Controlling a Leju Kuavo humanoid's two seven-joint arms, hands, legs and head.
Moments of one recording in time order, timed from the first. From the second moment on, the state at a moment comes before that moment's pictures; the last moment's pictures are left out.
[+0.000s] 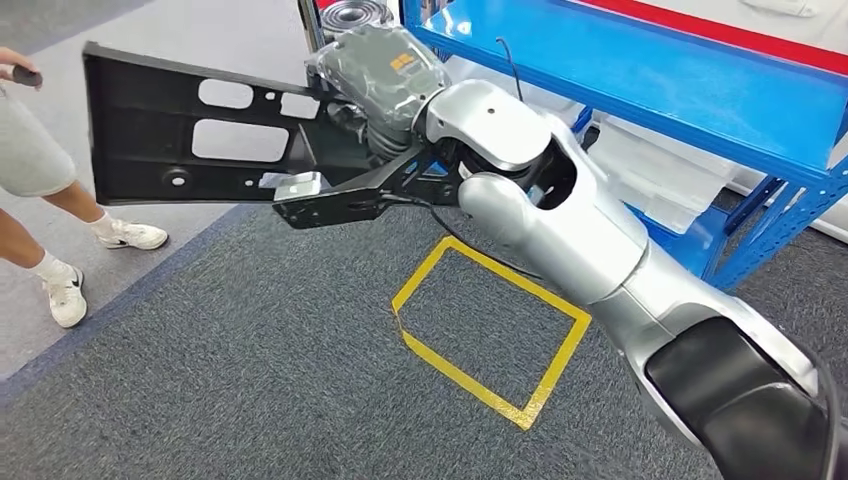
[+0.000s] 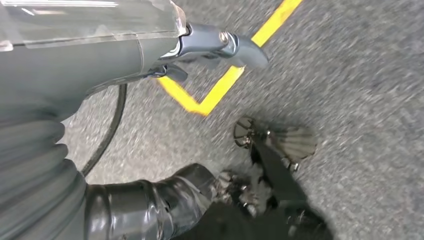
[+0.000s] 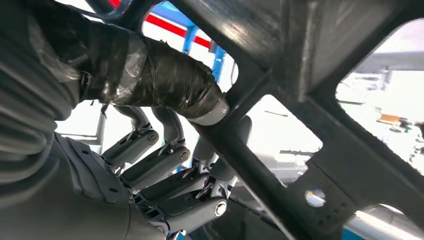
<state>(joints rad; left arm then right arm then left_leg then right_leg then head) -0.07 -0.07 1.28 -0.22 -1.29 -0.04 -0.41 -1.23 0.04 1.02 -1.31 0.85 0.29 0.02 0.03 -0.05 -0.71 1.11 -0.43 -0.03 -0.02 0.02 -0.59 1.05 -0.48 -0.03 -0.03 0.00</state>
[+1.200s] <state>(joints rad) -0.08 -0.07 1.28 -0.22 -1.29 -0.04 -0.41 -1.22 0.05 1.02 -1.27 0.85 0.28 0.02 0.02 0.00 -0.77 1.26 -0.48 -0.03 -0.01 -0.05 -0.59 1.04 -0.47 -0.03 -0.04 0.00</state>
